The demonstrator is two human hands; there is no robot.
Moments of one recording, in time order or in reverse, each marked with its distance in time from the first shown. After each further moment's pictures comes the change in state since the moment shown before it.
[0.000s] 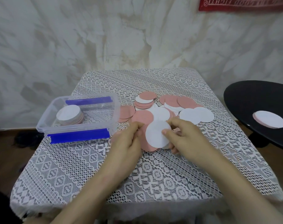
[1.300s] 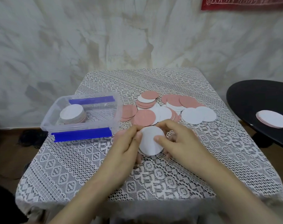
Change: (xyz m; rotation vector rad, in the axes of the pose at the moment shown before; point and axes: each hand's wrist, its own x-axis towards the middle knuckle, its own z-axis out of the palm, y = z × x) left_hand -0.015 0.005 -0.011 -0.143 -0.067 -0.004; right_hand -0.012 -0.009 0.016 0.037 -0.031 -0.078
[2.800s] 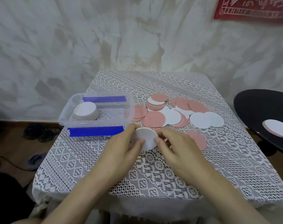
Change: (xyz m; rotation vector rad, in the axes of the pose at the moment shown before) left_hand -0.010 -0.010 -0.037 0.394 0.063 0.069; right_hand -0.009 -0.028 0.028 -0.423 0.005 -0.221
